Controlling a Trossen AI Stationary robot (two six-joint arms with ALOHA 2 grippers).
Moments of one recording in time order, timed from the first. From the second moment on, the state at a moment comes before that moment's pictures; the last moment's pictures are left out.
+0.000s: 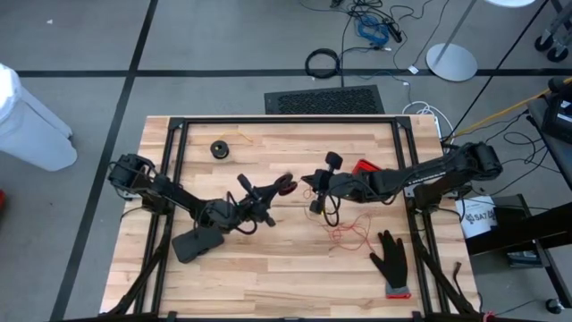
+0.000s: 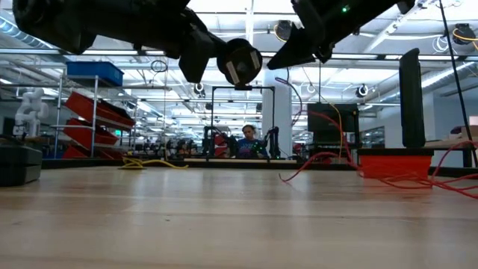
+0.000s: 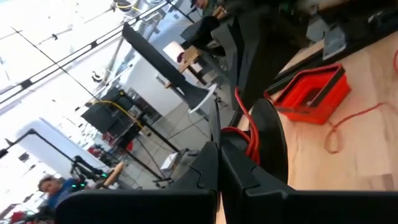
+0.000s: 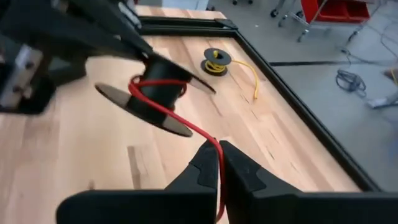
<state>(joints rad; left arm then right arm) -0.33 1.70 0.65 1.17 -0.92 0.86 0.12 1.40 0.87 0.02 0.53 0.07</state>
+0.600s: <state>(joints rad) -0.36 1.56 0.65 1.18 -0.85 0.75 0.08 1.40 0.87 -0.09 0.52 0.07</state>
